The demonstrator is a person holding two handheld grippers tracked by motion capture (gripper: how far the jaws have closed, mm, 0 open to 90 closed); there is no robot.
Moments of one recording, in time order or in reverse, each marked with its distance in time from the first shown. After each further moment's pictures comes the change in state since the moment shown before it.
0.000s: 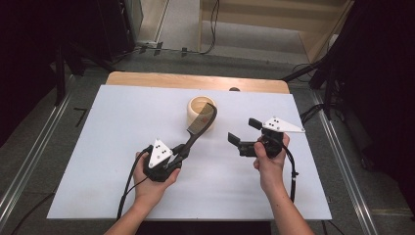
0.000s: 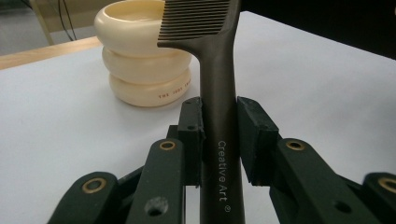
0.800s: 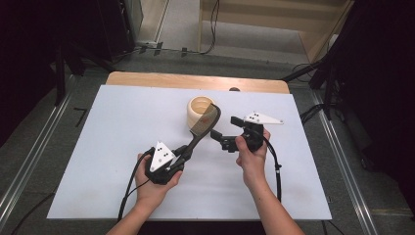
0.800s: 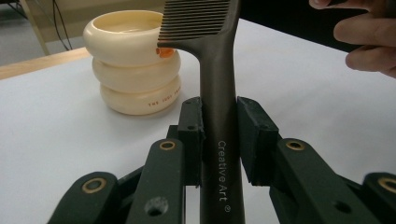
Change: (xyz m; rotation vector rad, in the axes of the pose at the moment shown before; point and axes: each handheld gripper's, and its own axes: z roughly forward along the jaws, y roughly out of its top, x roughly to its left) left arm -0.009 0.001 -0.002 -0.028 -0.013 0.023; right arm 0.017 0.006 0.044 0.043 0.066 0.074
